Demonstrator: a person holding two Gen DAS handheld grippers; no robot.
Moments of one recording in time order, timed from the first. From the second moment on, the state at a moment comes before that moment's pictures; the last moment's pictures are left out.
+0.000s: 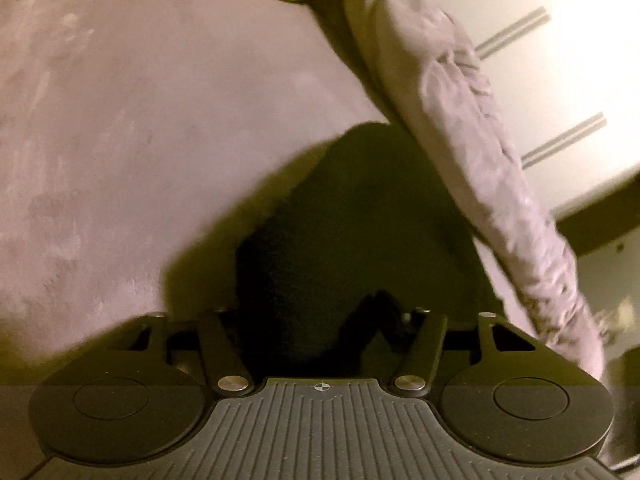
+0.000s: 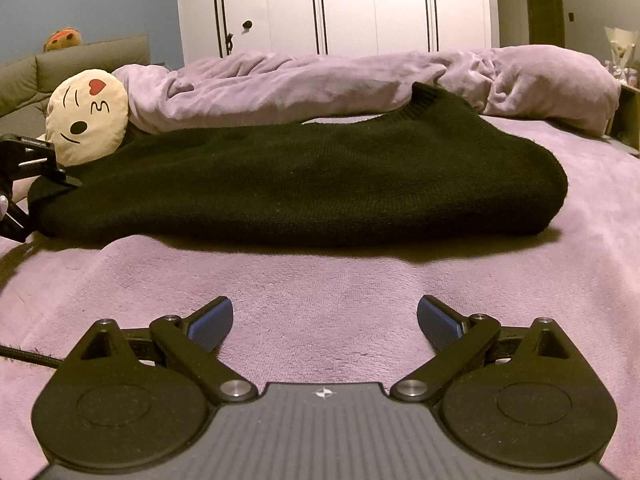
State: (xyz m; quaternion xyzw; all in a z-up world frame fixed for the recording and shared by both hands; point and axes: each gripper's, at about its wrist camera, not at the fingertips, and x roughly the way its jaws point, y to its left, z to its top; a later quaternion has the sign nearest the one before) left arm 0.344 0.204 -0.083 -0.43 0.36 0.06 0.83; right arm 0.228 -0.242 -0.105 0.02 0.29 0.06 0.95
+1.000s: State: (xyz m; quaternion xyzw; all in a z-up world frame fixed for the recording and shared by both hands) left arm 0.322 -0.157 -0.029 0.09 0.34 -0.22 0.91; right arm 0.171 -0.335 -0.082 0.17 0.28 -0.02 0.94
